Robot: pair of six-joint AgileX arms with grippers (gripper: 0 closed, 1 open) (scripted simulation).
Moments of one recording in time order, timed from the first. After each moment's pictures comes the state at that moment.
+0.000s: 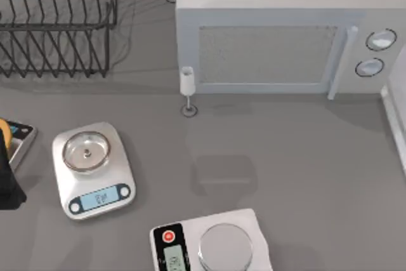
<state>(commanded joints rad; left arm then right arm) 0.00 0.00 0.00 0.00 0.00 0.00 -0.05 2.52 2.86 -1.72 -0.02 0.13</state>
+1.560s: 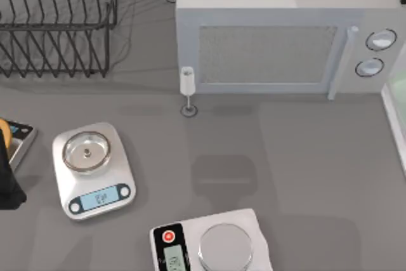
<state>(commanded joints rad) 0.00 0.00 0.00 0.00 0.00 0.00 -0.08 2.71 2.90 -1.75 0.01 -0.06</state>
